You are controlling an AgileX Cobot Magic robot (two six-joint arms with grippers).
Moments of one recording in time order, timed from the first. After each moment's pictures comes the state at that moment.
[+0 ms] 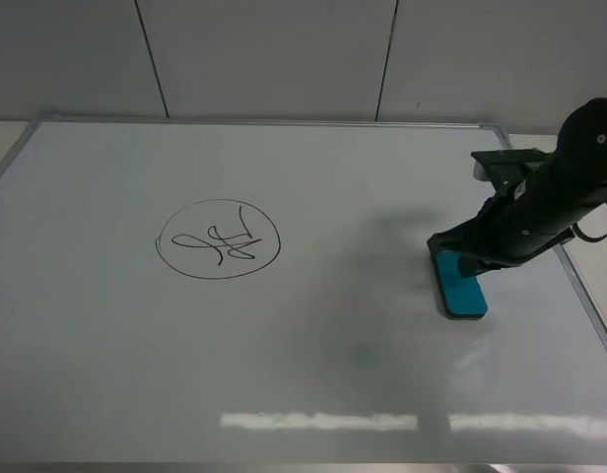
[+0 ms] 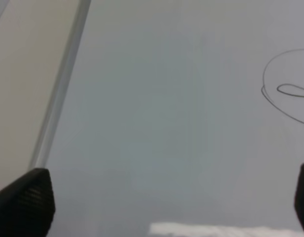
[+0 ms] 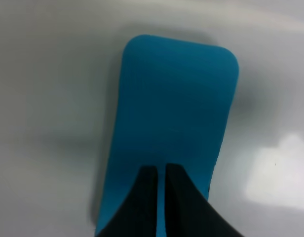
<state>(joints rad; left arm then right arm) 0.00 -0.01 -0.51 0.07 1.05 -0.08 0.28 1.63 -0.74 0.12 0.47 -0.01</state>
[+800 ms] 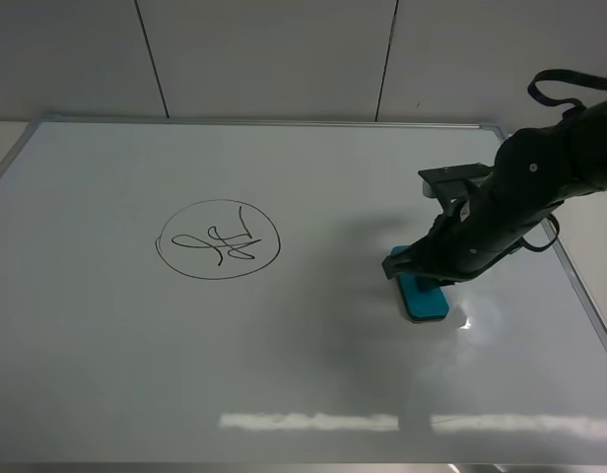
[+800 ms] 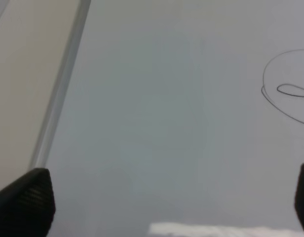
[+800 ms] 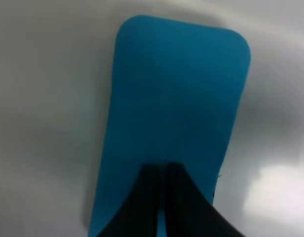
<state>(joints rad) 0.00 -0.01 -0.51 0.07 1.05 -0.08 0.47 1.73 -0.75 0.12 0.39 0.06</state>
